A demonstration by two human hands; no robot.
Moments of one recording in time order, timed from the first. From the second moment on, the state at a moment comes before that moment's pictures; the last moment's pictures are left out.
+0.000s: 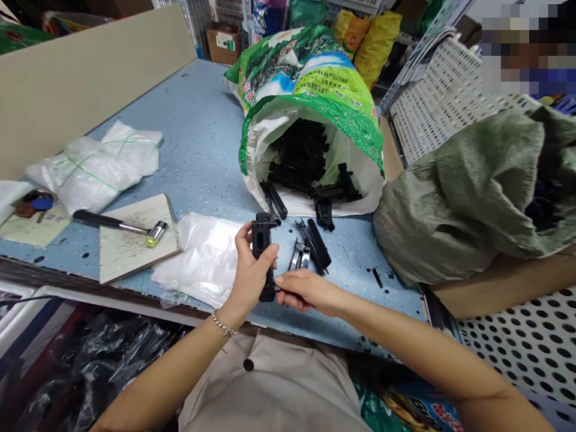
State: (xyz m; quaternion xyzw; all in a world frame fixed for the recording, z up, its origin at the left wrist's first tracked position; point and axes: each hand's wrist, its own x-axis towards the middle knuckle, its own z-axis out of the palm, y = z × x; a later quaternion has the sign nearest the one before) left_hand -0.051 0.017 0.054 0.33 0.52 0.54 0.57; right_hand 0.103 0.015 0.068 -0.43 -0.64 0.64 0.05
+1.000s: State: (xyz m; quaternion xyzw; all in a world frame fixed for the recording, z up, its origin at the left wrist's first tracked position) left_hand -0.035 0.020 0.050 0.54 0.48 0.47 0.51; right_hand 0.115 0.073 0.073 -0.50 -0.61 0.52 0.31
